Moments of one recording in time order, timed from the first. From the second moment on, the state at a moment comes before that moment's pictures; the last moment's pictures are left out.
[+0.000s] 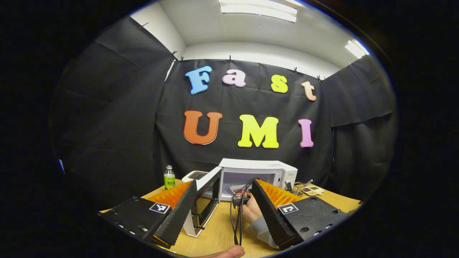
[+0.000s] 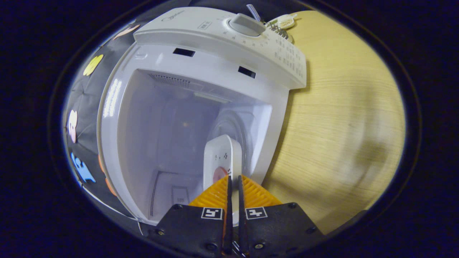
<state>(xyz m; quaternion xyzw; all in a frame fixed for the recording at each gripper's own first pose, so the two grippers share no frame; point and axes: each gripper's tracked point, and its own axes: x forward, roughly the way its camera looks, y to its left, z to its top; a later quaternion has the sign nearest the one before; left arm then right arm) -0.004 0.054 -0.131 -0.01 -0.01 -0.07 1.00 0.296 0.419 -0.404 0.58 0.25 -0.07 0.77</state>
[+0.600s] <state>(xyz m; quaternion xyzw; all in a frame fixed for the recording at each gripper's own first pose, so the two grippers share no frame) -0.001 0.069 -0.143 -0.04 -0.01 -0.06 1.00 0.318 0.404 -0.391 0.50 0.16 -0.08 0.85</state>
